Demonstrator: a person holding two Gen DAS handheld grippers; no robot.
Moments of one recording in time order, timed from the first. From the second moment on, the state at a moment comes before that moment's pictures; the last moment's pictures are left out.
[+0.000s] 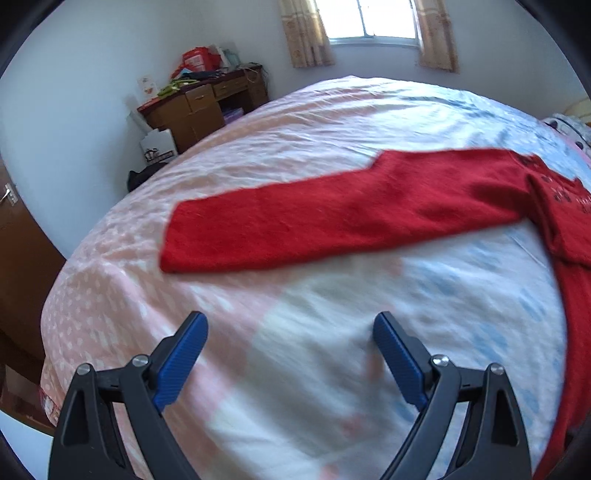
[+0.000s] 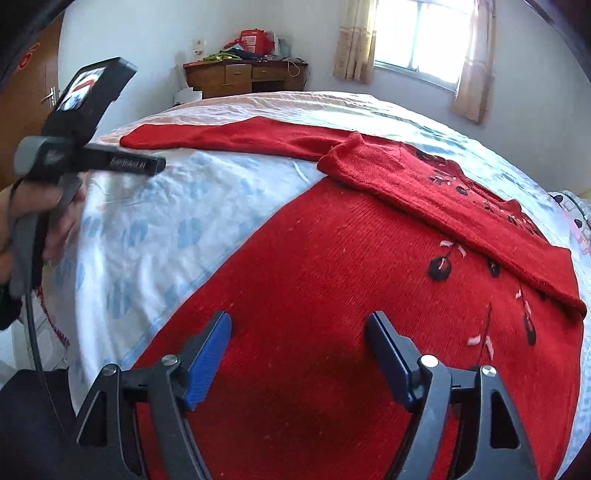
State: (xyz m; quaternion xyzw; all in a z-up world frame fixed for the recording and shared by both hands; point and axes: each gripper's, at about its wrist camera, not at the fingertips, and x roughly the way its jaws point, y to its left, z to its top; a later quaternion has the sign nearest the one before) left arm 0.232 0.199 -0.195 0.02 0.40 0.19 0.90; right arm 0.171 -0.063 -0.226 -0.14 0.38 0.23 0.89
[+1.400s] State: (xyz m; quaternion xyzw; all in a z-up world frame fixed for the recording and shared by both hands) left arm 0.265 0.286 -0.130 -0.14 0.35 0.19 0.91; right arm 0.164 -0.077 -0.210 -0.09 0.39 0.23 0.89
